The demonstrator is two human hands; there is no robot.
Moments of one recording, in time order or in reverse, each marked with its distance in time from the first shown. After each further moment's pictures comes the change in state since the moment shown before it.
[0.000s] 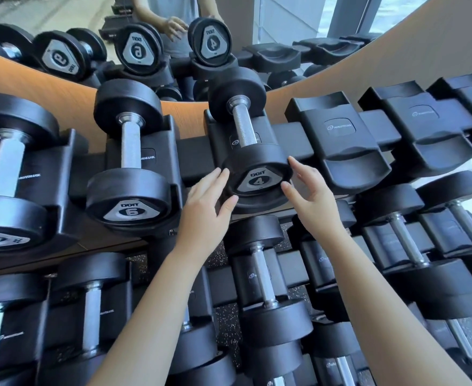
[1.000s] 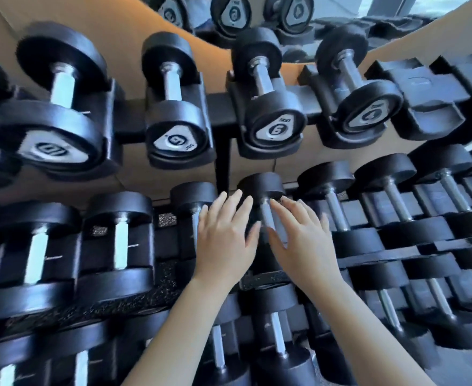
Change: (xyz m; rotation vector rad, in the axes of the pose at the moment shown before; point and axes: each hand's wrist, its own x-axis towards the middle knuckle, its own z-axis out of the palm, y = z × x) left_hand -0.229 -0.107 -0.186 0.418 0.049 0.109; right_hand -0.257 -0.153 0.213 -0.733 -0.029 -0.203
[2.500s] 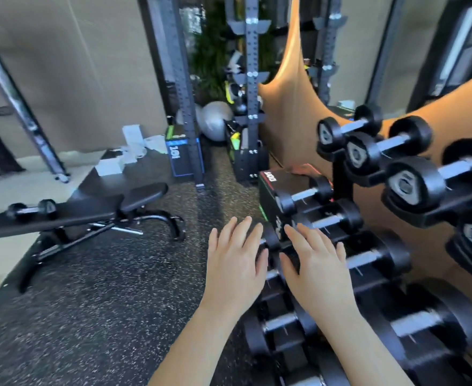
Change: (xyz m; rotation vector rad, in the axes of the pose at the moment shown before) left_hand -0.281 -0.025 -0.258 0.867 0.448 -1.198; right_hand -0.118 -0.328 -0.036 0.675 -0.219 -1.269
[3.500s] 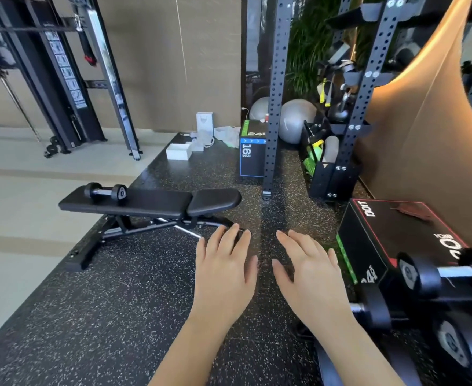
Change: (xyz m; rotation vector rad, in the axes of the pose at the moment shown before) left_hand 0.127 -0.379 0.057 0.150 0.069 -0.323; right_hand 0.231 -0.245 0.270 0.222 -0.198 -0.213
